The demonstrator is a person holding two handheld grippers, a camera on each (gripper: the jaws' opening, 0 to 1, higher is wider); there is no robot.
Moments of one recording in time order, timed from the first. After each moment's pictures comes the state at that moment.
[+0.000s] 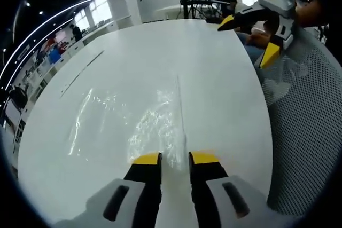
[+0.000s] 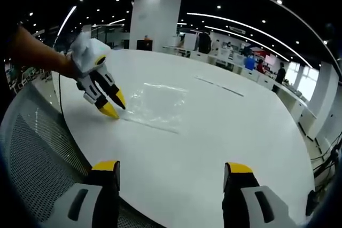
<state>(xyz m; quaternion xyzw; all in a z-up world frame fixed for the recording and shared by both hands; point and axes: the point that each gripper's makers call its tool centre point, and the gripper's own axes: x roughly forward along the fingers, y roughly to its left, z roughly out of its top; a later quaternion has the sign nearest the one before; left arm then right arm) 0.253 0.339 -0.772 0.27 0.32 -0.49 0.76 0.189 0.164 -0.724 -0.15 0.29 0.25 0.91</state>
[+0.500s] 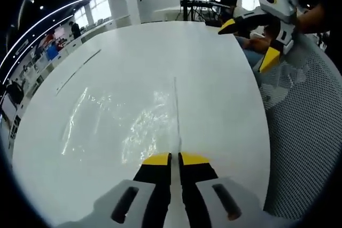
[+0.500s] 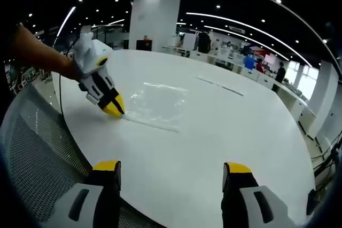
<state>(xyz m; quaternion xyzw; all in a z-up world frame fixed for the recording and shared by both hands) 0.249 0.334 -0.776 0.25 0.33 -0.50 0.76 0.188 0.166 -0.722 -0.14 0.29 0.25 0.91</state>
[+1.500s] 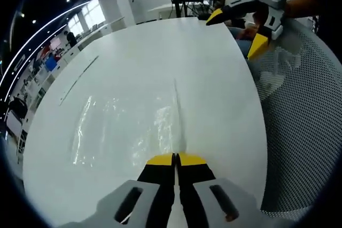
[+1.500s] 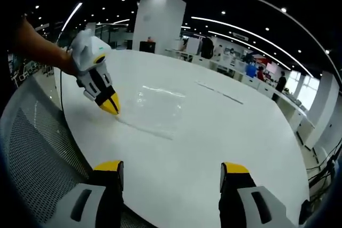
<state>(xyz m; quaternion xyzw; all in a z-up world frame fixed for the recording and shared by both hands) 0.237 0.346 -0.762 0.30 0.31 -0.50 0.75 0.189 0.172 -0.710 -0.18 0.26 0.27 0.91</state>
